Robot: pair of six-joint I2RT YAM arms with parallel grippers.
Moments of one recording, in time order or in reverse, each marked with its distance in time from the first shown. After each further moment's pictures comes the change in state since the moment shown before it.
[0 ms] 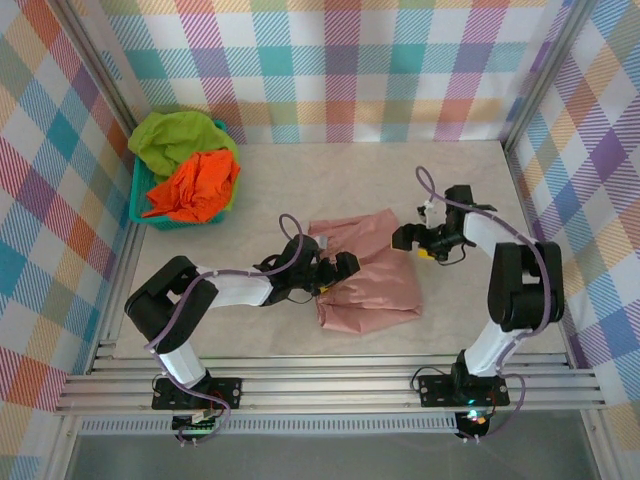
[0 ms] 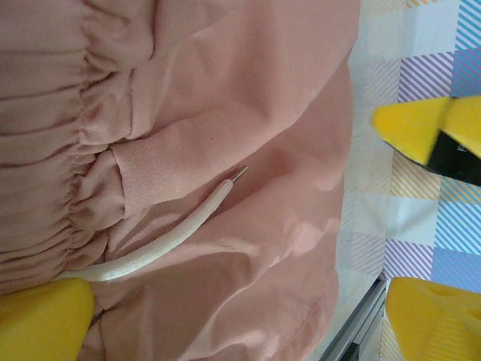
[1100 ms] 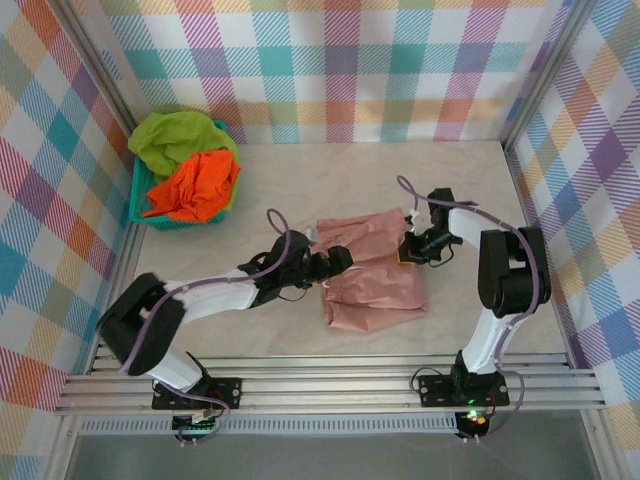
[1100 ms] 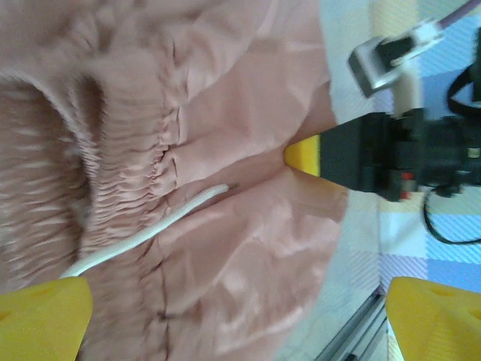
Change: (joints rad) left arm 0.010 -0.238 -0.010 -0.162 -0.113 0.079; right arm 0.075 0.085 0.086 -0.107 0.181 -0.029
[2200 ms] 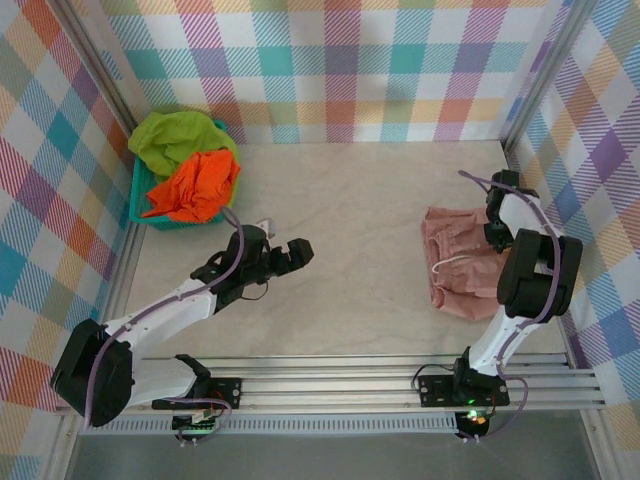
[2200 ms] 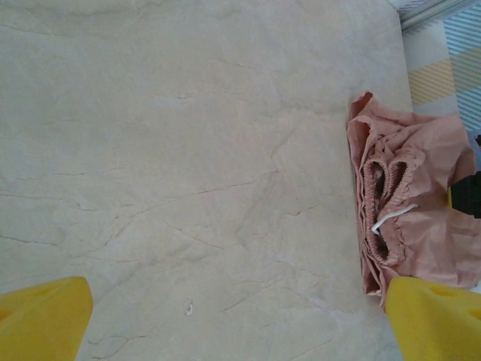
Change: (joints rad) left arm 0.188 -0.264 -0.077 -0.239 -0.051 0.187; right arm -0.323 -0.008 0.147 -0.061 0.946 -0.264
